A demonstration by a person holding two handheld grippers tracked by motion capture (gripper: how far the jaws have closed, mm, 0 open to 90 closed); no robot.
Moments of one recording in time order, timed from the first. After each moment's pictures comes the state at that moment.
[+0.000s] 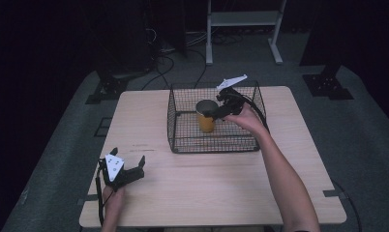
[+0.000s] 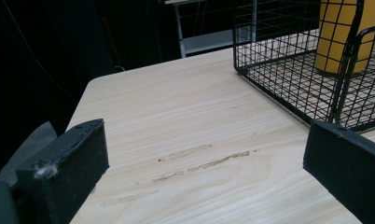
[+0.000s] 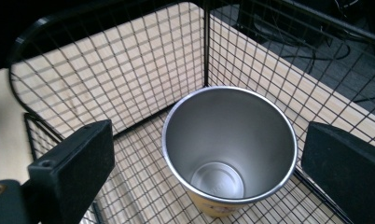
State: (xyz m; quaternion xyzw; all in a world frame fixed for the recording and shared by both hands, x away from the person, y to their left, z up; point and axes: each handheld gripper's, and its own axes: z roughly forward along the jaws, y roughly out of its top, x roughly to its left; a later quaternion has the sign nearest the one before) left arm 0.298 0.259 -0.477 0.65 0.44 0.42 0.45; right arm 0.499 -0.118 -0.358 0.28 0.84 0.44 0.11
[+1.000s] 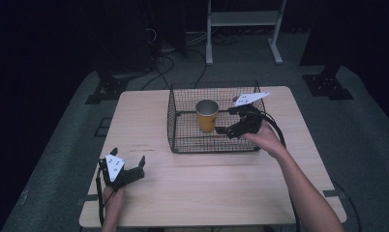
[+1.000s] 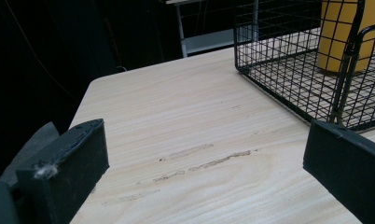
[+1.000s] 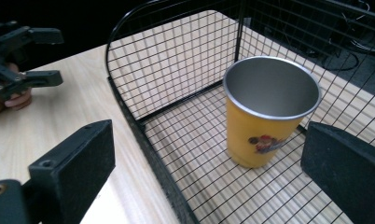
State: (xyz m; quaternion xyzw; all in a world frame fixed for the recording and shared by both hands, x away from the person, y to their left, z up) left arm 0.297 0.258 -0.477 0.65 0.44 0.43 0.45; right arm 0.422 -0.158 -0.352 0.26 0.83 0.47 0.11
